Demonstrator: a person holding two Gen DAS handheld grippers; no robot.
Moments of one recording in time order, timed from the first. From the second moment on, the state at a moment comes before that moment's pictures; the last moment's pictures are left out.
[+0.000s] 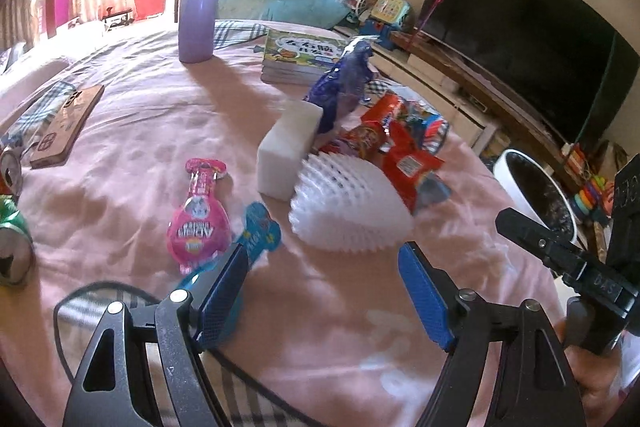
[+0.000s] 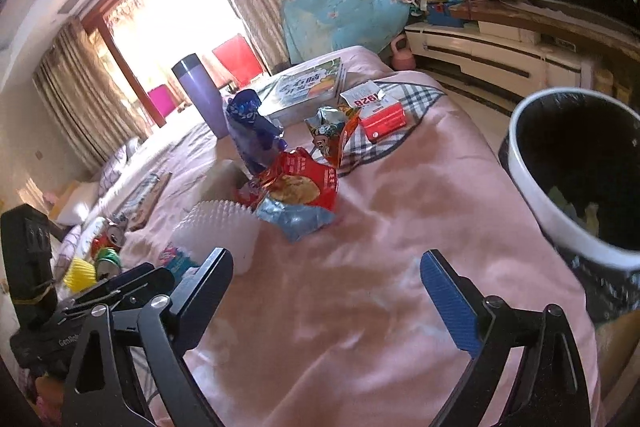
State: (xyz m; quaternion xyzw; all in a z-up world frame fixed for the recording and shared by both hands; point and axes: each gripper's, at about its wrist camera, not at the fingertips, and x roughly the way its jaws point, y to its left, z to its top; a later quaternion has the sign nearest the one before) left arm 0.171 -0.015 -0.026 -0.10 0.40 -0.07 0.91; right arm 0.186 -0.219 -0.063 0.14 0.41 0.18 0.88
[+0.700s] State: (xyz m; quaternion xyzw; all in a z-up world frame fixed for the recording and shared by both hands) left arm 0.228 -0.042 -0.043 -0.09 0.41 -0.12 0.90; right arm 0.237 -0.202 -0.086 0.08 0.44 0.21 0.87
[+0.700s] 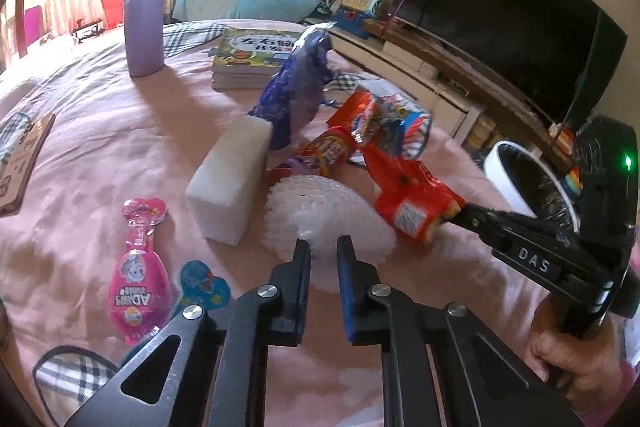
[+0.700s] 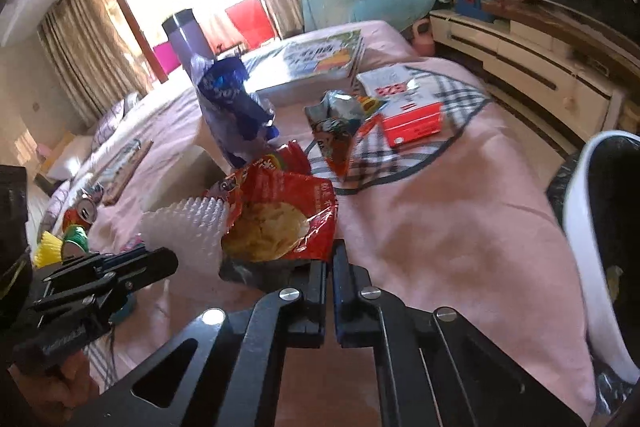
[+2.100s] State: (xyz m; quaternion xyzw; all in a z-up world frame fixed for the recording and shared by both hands) left arm 0.259 -0.240 -0.015 -0.01 0.38 -0.27 0.88; right arm 0.176 -0.434 -0.048 0.17 0.38 0.02 0.91
